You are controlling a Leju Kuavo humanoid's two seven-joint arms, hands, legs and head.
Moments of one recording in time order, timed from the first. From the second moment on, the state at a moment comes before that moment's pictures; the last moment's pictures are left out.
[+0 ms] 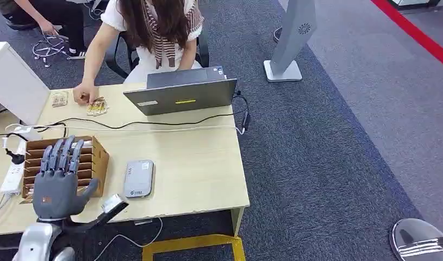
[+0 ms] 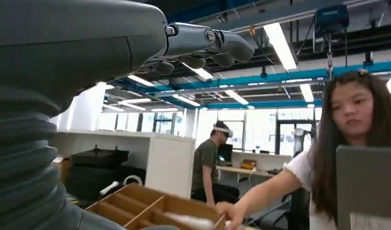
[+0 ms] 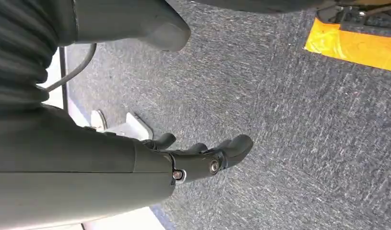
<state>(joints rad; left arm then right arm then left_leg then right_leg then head) -0.06 0.23 -0.29 -1.43 -1.30 0.56 -0.07 -0.02 0.16 -0.12 -0.19 0.61 -0.30 0.20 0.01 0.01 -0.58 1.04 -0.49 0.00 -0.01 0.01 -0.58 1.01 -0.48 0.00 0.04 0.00</state>
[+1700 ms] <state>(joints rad) -0.16 0.26 -0.26 -1.17 -1.33 0.28 0.04 -0.02 0.16 -0.13 -0.19 0.68 -0.27 0.19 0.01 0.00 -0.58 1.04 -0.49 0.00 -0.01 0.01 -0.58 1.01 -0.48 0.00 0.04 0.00</state>
